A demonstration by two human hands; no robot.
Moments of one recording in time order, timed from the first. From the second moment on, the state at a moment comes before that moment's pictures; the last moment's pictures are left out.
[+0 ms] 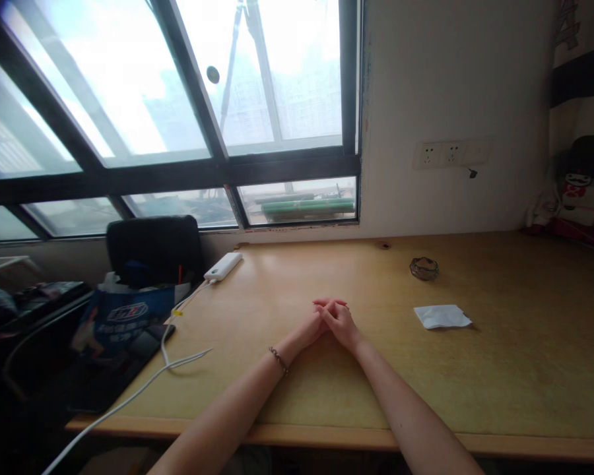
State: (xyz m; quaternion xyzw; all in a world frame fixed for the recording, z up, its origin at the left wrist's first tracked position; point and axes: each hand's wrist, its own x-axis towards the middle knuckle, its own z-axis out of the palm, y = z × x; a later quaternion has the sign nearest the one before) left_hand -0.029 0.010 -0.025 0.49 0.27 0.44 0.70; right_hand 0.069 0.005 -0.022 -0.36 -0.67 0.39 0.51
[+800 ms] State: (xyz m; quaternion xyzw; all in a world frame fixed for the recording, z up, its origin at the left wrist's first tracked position) left_hand -0.029 0.010 -0.023 0.49 0.29 0.44 0.70; right_hand 0.069 0.008 -0.025 -0.36 -0.67 0.39 0.52
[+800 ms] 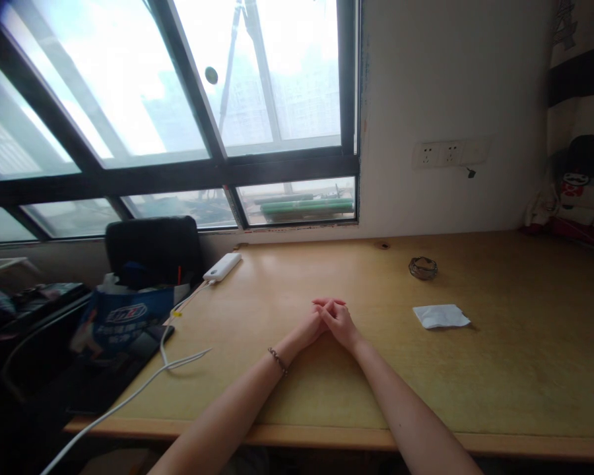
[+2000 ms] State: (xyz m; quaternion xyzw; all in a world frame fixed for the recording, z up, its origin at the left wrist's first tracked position) left_hand -0.027 0.019 -0.032 0.54 0.31 0.45 0.64; right_hand 0.068 0.001 -0.020 -0.38 -0.70 0.35 0.50
